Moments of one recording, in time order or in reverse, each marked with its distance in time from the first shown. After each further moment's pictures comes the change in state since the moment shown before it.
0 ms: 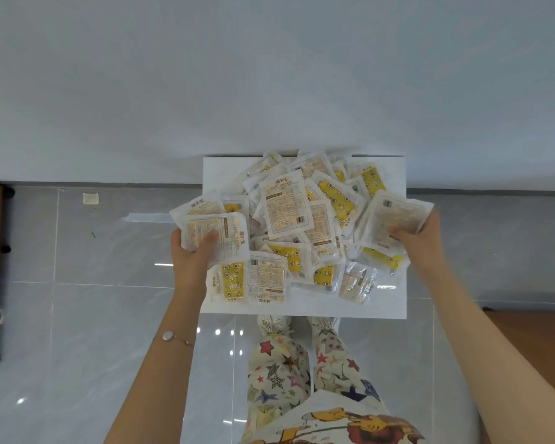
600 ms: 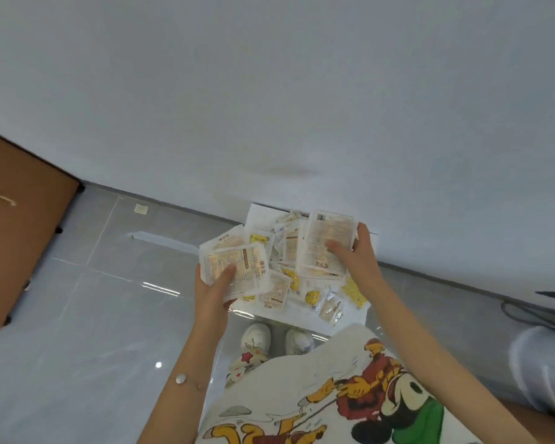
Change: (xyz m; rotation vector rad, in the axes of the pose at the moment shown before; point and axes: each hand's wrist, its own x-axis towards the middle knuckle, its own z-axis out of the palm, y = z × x) left_hand -0.205 0.118 -0.070 -0.504 -0.056 0.005; right_hand -0.202 -0.227 0.021 -0.007 -0.383 -0.232
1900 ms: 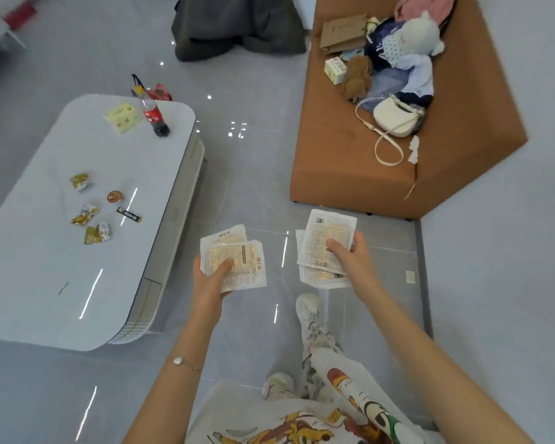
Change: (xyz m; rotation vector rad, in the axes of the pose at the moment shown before) left_hand -0.258 0.053 -0.624 -0.810 1.124 0.353; right_hand -0.362 -0.015 0.727 -0.625 -1.207 -0.216
